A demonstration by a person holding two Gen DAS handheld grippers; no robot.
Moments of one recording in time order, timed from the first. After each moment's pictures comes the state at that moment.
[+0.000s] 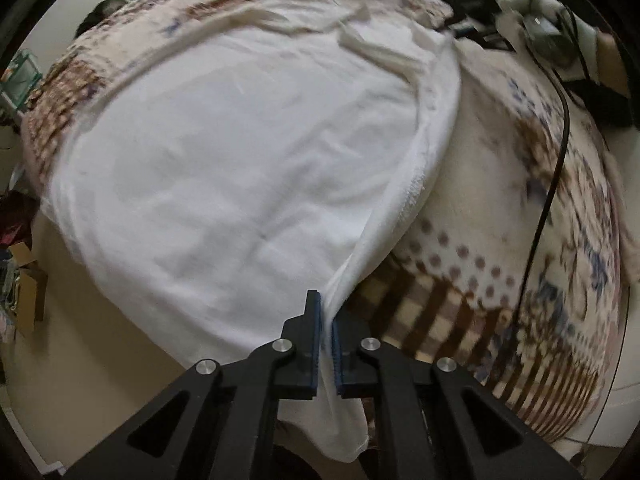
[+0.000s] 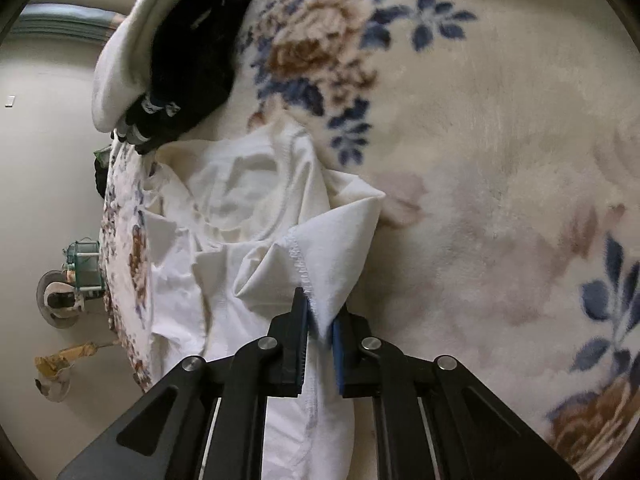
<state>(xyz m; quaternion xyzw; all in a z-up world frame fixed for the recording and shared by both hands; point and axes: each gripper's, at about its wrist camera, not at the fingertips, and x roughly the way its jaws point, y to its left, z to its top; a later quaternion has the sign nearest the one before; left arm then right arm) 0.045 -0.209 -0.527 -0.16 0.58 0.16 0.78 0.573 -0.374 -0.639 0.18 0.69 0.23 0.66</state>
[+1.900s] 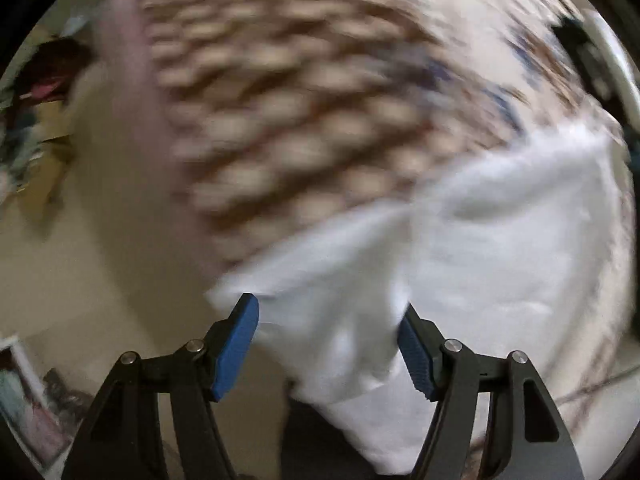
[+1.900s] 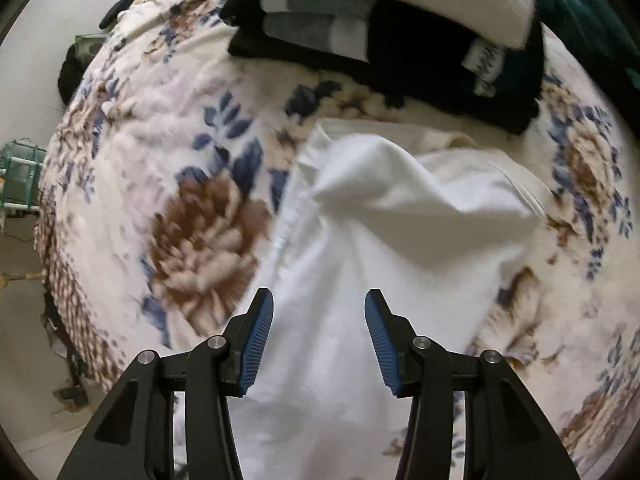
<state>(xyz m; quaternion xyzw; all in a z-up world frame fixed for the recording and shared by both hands) -0.002 0.150 -0.587 -0.35 0.61 0.31 0.64 0.545 -0.068 -0.565 -0.05 0.71 0.21 0.67</state>
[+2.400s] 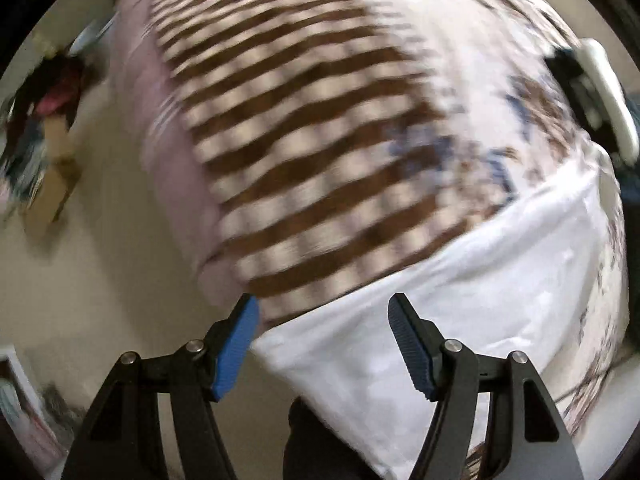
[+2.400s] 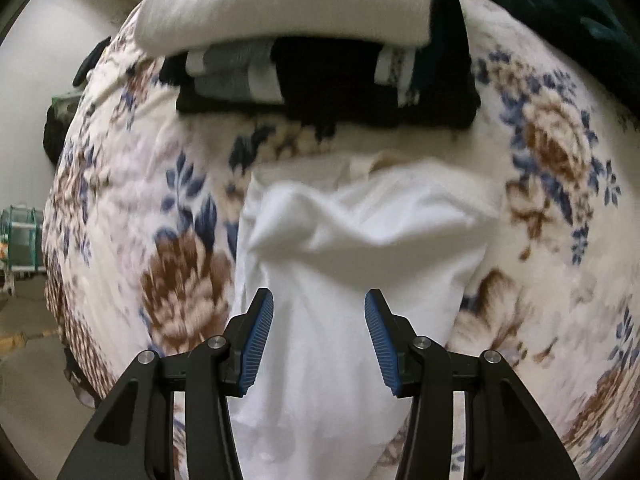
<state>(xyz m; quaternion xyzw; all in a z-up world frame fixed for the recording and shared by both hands) 0.023 0.174 -0.561 -0.34 0.58 0.29 0.68 0.593 -0.092 -0.558 0.01 0.69 0.17 0.71</state>
